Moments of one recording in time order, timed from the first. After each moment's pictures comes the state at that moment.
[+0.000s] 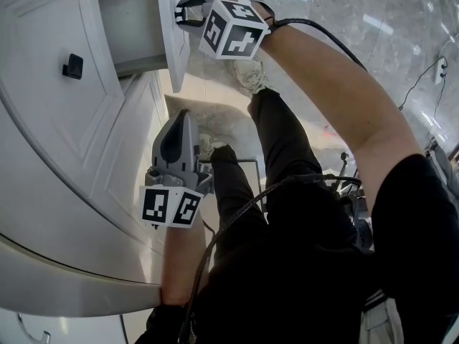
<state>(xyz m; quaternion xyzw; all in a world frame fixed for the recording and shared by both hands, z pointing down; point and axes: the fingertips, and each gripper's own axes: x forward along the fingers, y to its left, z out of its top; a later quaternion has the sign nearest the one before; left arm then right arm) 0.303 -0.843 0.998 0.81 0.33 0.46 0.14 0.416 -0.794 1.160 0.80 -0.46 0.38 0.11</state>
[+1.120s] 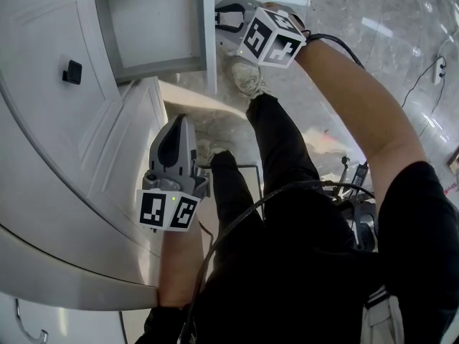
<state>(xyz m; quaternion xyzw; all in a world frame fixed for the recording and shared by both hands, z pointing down) 0.303 -0.834 0.989 0.81 0.35 0.45 0.13 0.369 -0.725 1.159 0.79 -0.44 0.40 0.11</state>
